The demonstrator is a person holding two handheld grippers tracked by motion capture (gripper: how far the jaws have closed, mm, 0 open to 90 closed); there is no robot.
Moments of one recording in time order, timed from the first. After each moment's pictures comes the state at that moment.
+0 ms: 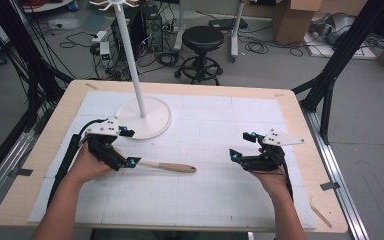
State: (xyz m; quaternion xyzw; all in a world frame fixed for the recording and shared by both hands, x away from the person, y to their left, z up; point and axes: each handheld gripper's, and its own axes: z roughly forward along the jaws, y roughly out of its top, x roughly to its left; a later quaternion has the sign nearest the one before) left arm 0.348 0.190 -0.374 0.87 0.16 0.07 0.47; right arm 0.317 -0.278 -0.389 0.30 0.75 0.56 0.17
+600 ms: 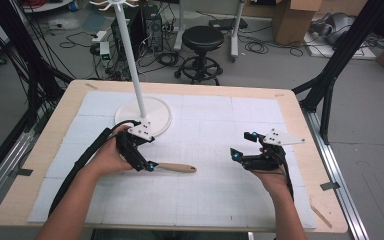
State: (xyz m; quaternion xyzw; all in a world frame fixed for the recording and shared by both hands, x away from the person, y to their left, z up) left arm 0.364 0.132 -0.390 0.93 0.10 0.04 0.35; right arm 0.319 -0.279 -0.390 0.30 0.75 0.56 0.17
